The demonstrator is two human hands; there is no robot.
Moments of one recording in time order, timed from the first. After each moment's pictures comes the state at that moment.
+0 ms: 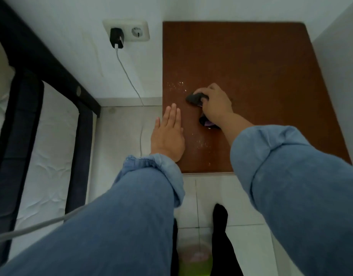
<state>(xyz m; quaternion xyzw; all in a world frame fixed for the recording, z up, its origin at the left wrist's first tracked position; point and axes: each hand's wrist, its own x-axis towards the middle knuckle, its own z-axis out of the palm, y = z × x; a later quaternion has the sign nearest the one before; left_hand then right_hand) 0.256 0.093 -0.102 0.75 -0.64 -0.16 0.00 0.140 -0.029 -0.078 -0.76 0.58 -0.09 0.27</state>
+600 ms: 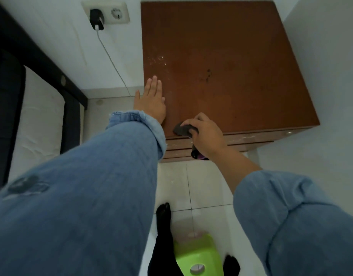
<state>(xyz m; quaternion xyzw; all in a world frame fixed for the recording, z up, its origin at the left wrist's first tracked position) 0.251 0.095 -0.099 0.76 -0.64 -0.14 -0.04 0.072 0.140 -0.080 -0.78 0.55 -0.10 0.29</state>
